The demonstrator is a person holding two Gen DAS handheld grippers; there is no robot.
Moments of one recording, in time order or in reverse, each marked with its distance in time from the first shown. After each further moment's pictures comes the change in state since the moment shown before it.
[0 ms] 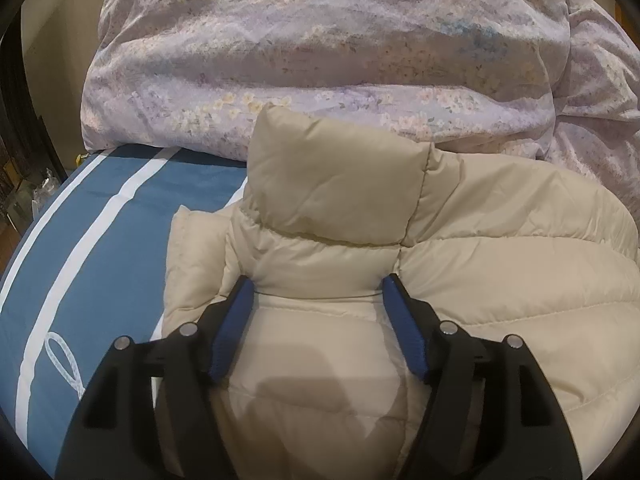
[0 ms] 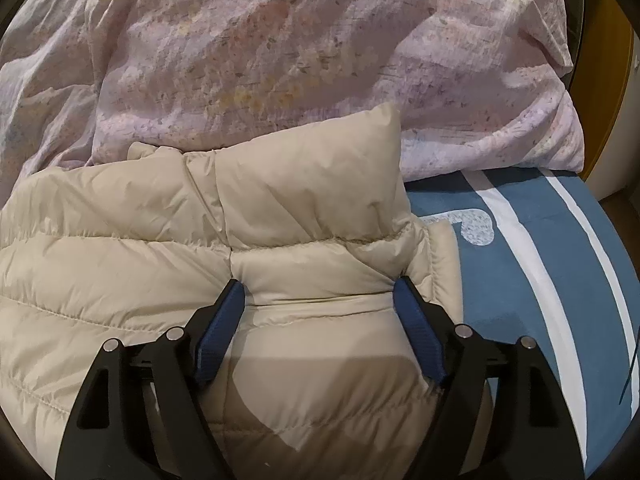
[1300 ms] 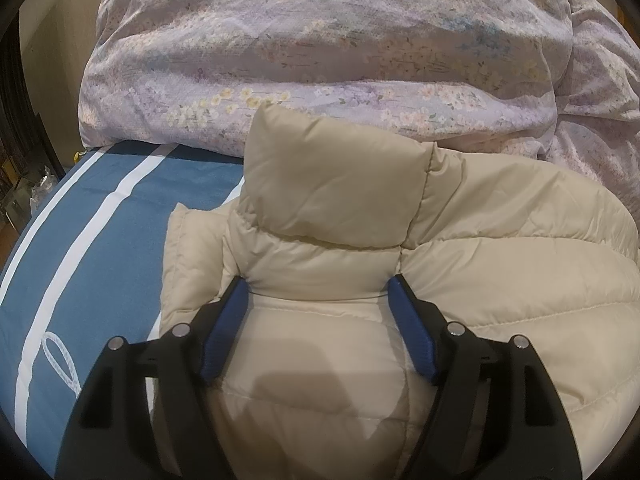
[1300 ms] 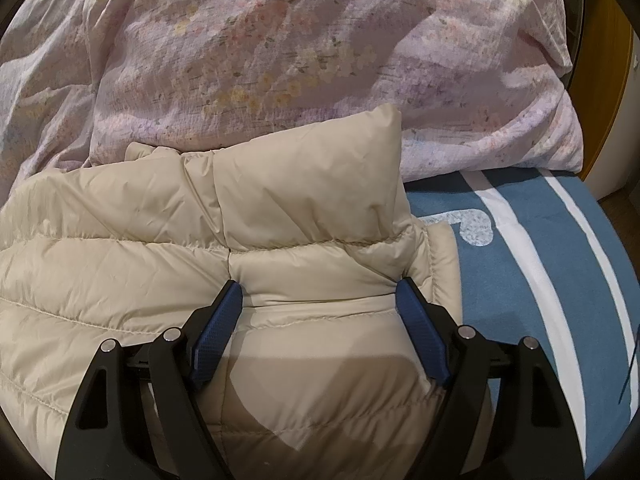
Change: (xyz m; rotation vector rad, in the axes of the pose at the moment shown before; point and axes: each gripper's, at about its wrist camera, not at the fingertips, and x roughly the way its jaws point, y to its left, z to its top) left arm 0.003 0.003 0.001 -0.003 0.010 0.001; right arm -0.003 0.005 -0.001 -0.005 -0.012 -0.024
